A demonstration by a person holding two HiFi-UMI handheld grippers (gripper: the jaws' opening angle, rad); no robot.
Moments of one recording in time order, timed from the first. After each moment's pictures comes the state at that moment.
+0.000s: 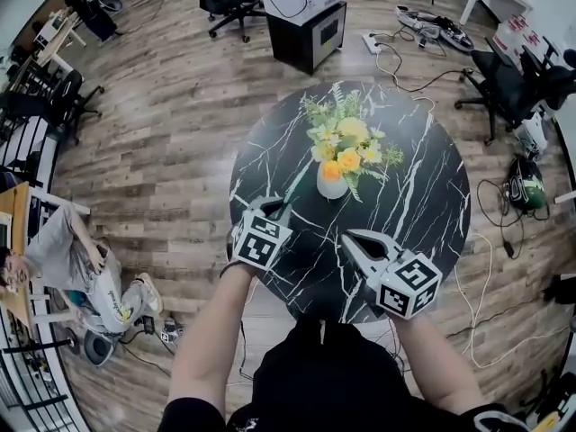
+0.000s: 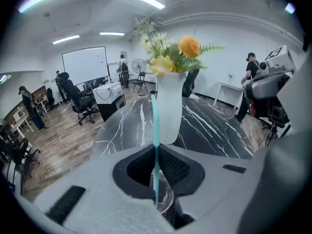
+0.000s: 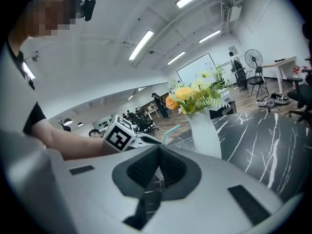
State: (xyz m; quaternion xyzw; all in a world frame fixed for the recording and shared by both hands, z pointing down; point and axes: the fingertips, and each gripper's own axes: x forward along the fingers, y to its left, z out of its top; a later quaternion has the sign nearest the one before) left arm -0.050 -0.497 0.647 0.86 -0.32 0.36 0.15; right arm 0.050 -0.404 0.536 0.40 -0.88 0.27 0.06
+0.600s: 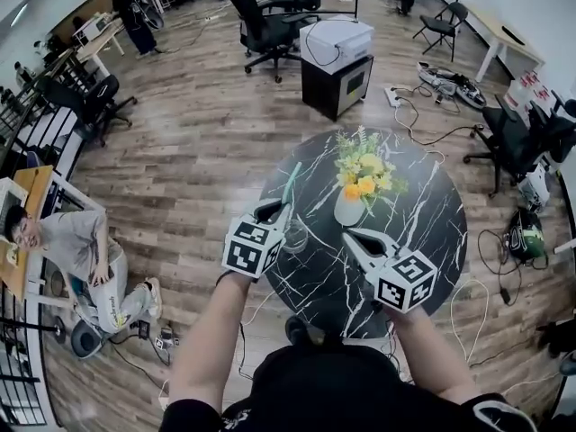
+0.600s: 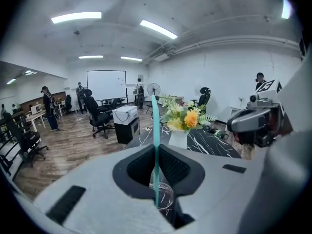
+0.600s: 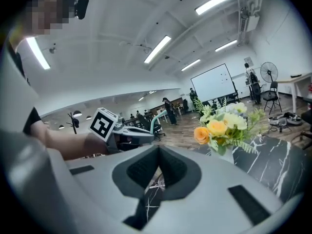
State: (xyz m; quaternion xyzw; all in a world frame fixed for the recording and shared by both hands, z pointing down) left arm -0.108 -0.489 0.493 0.87 -0.42 0.23 0.11; right arm 0.010 -0.408 0.458 0.36 -0.91 0.19 0.06
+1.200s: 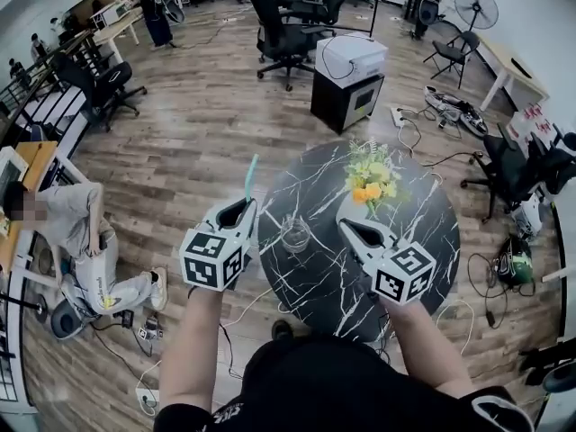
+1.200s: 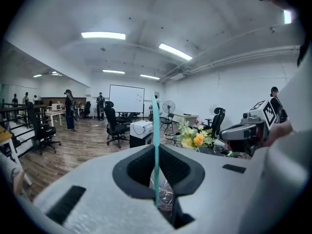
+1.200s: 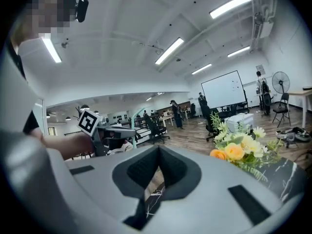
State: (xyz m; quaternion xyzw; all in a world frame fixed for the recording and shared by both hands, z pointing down) left arm -0.202 -0.444 0.418 0.84 -0.52 0.11 0.10; right arm -0.019 -0.411 0.415 0.33 -0.93 0.14 0.06
